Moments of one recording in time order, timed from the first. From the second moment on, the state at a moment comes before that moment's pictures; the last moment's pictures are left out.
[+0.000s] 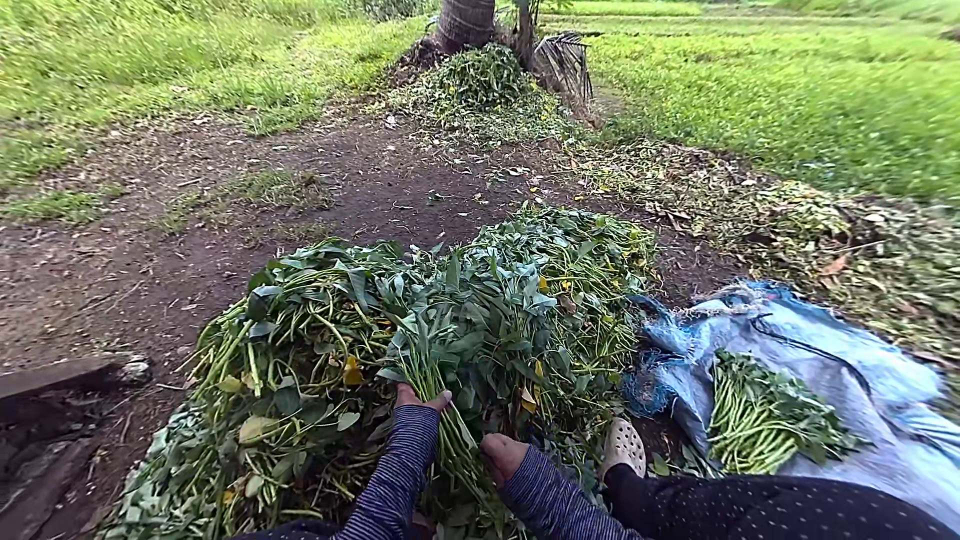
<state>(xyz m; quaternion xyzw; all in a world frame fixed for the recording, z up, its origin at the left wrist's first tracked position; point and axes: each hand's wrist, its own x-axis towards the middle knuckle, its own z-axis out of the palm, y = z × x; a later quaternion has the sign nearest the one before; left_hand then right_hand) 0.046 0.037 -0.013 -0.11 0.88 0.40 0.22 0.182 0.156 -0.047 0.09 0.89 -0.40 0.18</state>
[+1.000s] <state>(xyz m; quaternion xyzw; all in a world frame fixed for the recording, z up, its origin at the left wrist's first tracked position) 0.043 0.029 -0.001 -0.11 0.86 0.46 0.20 0.163 0.159 -0.059 0.17 0.84 -0.46 0.24</state>
